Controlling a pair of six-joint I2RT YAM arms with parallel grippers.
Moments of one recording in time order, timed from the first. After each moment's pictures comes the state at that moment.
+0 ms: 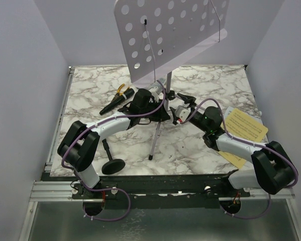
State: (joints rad) left arm -0.63 1.67 1.06 0.06 0.37 -0.56; right arm 0.52 1.32 0.54 0.83 -0.36 -0.83
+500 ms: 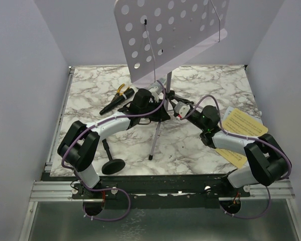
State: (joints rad) left arm -0.63 1.67 1.06 0.06 0.37 -0.56; right arm 0.52 1.43 0.57 0.98 -0.39 -0.78
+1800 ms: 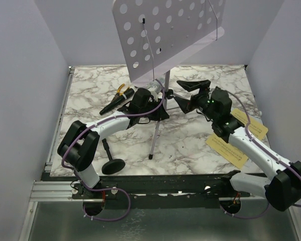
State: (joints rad) left arm -0.62 1.68 1.06 0.05 0.36 -0.55; right arm 0.48 1.18 0.86 0.17 -0.11 1.85
